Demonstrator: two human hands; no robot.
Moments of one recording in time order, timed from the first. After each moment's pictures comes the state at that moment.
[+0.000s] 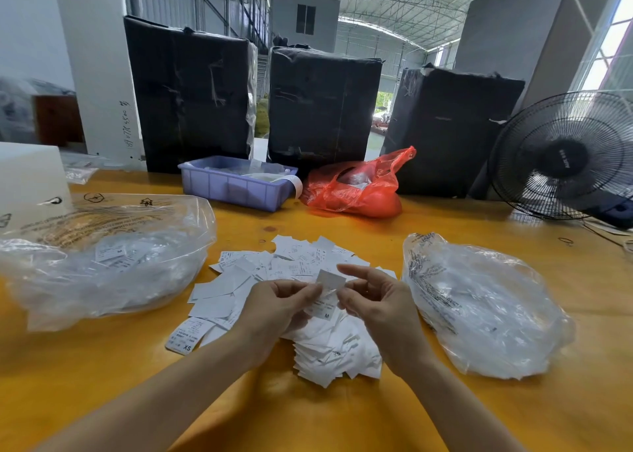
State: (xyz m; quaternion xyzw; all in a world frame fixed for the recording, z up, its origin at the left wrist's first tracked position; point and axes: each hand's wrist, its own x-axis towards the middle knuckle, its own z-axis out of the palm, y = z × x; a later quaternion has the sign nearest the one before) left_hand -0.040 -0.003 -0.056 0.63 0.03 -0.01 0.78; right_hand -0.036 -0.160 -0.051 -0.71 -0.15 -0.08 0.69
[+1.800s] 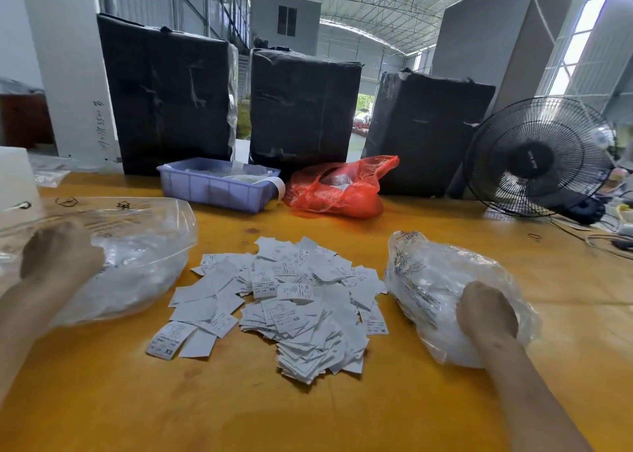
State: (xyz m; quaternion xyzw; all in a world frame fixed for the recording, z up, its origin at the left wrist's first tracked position) left_hand 0.047 0.238 -0.047 0.93 0.25 0.24 0.14; right_hand 0.005 -0.306 -0.058 -0.96 0.23 -0.15 0.04
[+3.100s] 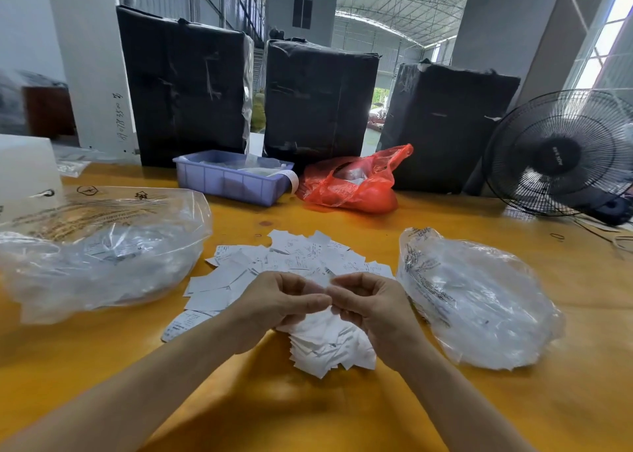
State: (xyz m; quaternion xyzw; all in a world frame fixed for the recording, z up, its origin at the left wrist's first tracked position) left_hand -0.036 0.011 -0.051 0.71 -0.09 -0.10 0.69; right_hand -0.041 -0.161 -0.045 -0.65 -0.09 0.04 0.75
